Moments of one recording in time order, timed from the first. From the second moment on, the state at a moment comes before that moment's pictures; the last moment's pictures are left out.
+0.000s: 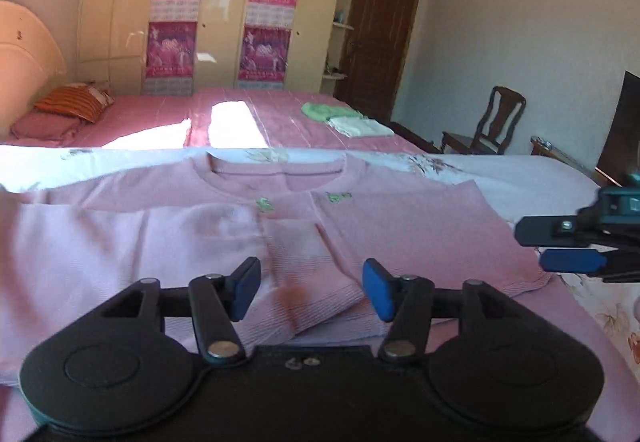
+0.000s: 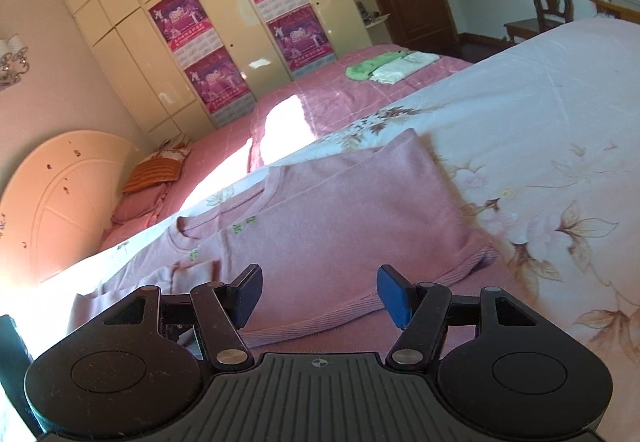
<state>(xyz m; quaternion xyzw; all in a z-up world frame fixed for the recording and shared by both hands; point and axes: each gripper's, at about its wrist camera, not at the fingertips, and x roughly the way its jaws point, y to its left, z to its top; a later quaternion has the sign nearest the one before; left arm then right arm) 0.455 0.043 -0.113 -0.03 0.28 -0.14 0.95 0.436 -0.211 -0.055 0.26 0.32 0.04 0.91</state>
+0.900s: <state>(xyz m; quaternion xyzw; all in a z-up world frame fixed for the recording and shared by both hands) 0.400 0.201 -0.114 -0.04 0.32 0.06 0.94 0.480 -0.182 -0.070 0.15 0.34 0.11 0.92</state>
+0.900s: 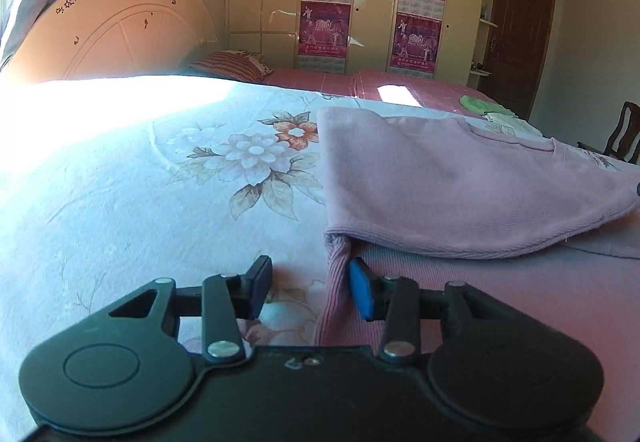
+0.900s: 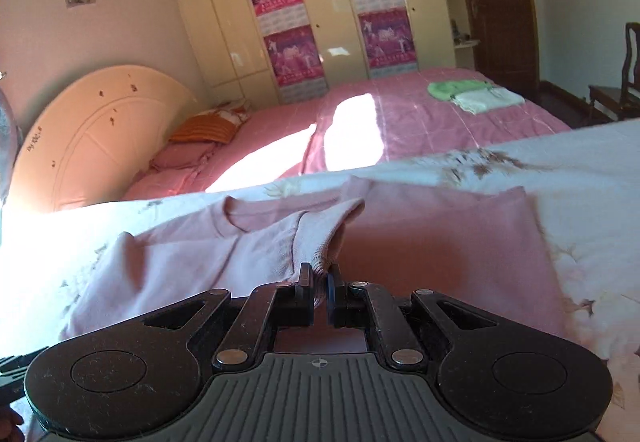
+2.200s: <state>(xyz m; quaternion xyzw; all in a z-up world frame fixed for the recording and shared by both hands) 0.415 0.169 -0.112 -0.04 0.28 0.02 0.96 0.466 -0.156 0.012 0.12 0.20 0.19 0.95</state>
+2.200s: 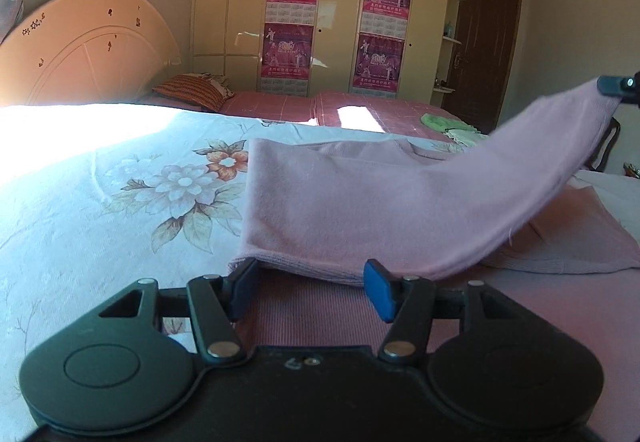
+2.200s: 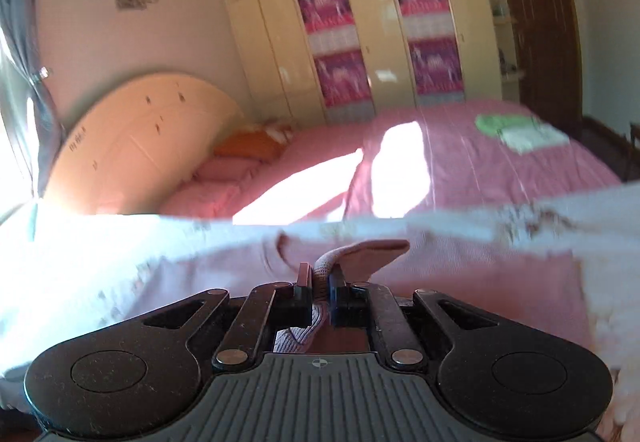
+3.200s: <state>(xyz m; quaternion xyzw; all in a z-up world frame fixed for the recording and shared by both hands) 0.472 0.095 -0.096 -0.01 0.27 -0.08 0.96 0.504 -0.155 -0.104 0.02 0.34 0.12 0.93</state>
